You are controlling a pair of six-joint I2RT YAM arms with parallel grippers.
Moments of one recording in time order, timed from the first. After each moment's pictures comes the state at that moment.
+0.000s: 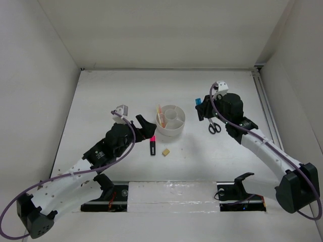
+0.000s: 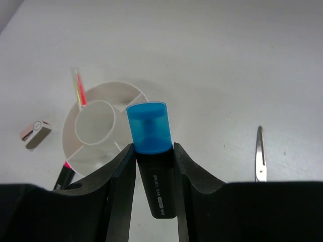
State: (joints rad) left arm -0.79 0.72 0.61 -0.24 -0.31 -0.81; right arm 0.41 1.15 0.82 -0.02 -0.10 0.25
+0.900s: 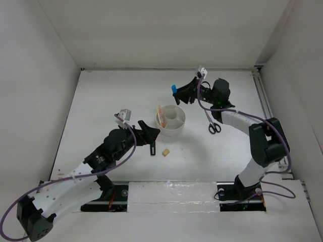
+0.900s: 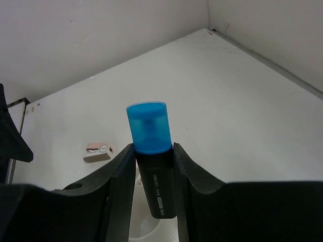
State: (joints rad) left arm -0.78 0.66 0.49 -0.07 -0.18 -0.76; right arm 0.35 1.67 1.01 0.75 -0.81 0.26
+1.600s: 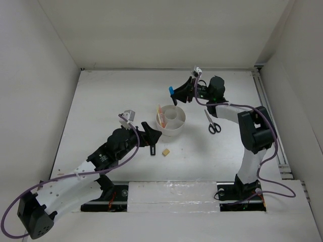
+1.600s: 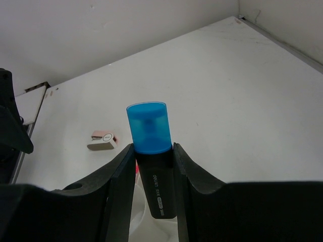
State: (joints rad) left arm -0.78 0.71 0.47 -0.05 -0.15 -0.74; right arm 0.32 1.89 1.14 0.87 -1.00 0.33
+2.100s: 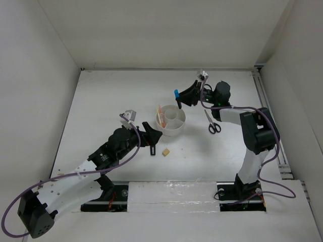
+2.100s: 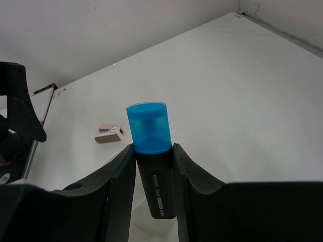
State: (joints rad) left arm -0.78 0.73 0.47 -0.04 -0.14 -0.73; right arm 0.27 1.88 1.05 1.01 -1.04 0.42
